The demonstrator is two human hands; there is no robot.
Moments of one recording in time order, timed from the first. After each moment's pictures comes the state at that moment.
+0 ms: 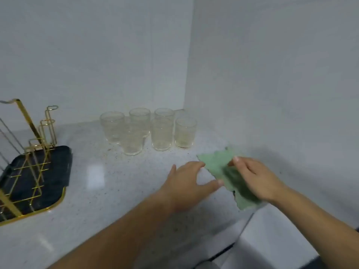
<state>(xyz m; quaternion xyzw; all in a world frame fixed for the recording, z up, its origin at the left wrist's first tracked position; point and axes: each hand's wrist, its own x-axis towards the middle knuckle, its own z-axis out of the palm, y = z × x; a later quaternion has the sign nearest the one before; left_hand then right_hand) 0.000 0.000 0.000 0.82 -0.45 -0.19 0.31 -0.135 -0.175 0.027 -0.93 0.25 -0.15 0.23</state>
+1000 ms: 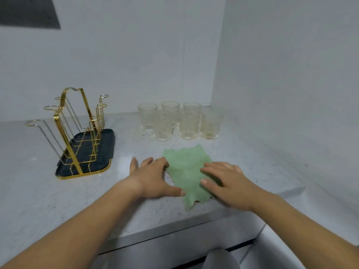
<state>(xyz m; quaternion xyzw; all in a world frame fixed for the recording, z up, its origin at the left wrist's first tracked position) 0.022 0.127 -0.005 0.93 -0.32 -0.13 0.13 -0.116 -0.083 -0.003 -0.99 0.05 0.00 0.14</state>
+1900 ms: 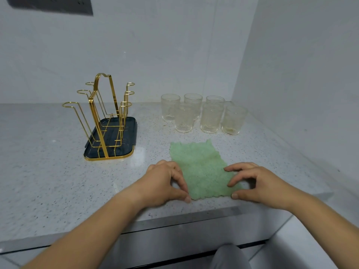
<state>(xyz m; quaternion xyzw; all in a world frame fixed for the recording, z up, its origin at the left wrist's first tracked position) 0.000 0.181 -0.019 0.86 -0.36 -0.14 0.34 -0.117 -0.107 -0.017 -0.95 -0.01 -0.01 0.32</state>
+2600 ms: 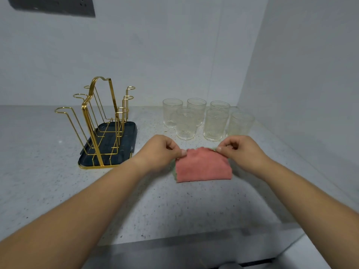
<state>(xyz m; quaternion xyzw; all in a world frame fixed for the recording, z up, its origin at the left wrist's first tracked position) 0.076 0.145 0.016 0.86 -0.23 -0.10 0.45 -0.009 -0.099 0.019 -0.90 0.07 -0.13 0.41</state>
